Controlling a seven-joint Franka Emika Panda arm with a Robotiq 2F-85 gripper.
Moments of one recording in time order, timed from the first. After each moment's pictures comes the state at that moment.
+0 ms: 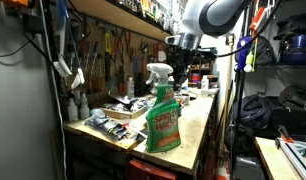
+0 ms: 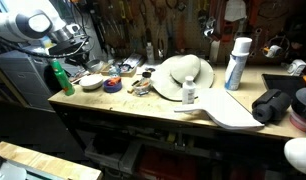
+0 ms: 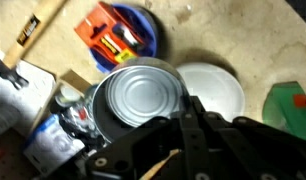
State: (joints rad) arm 0.03 -0.30 -0.10 -2.56 -0.14 2.58 -0.69
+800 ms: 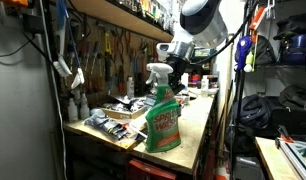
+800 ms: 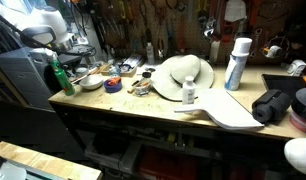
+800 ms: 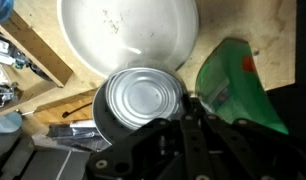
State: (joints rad) arm 0.48 -0.18 -0.45 -2.51 0.43 2.56 -1.47
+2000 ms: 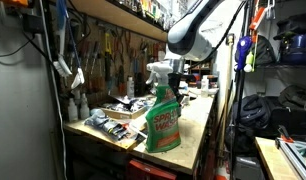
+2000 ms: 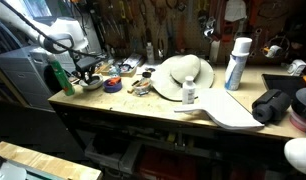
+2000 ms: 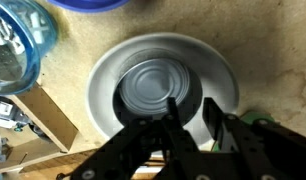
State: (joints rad) arm 0.03 0.05 -0.08 -2.39 0.35 2.51 -1.57
